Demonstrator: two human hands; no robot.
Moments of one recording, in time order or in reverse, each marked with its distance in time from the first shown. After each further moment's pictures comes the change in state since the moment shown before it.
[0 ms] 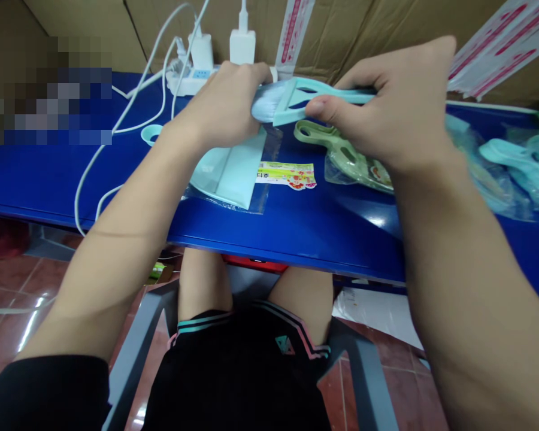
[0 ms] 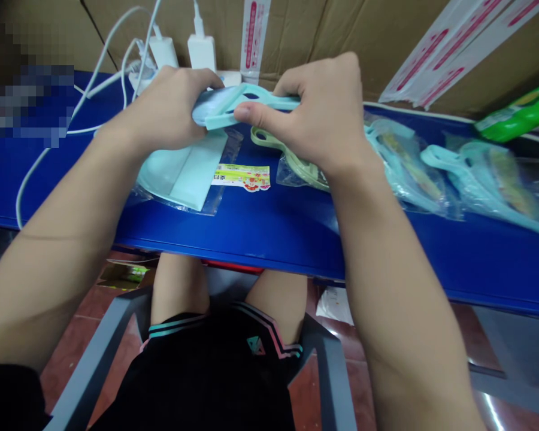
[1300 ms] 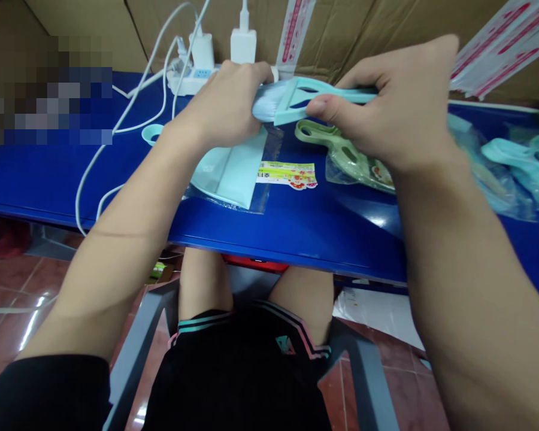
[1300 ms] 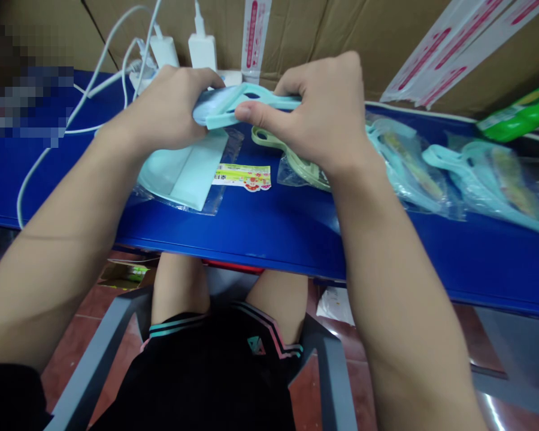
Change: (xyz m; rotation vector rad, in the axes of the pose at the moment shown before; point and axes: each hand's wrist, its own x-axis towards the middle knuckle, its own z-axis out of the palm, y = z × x) left_hand -0.001 0.000 -0.002 -0.020 -0.009 -0.041; right_hand 0.000 0.000 0.002 -0.037 0.000 0.000
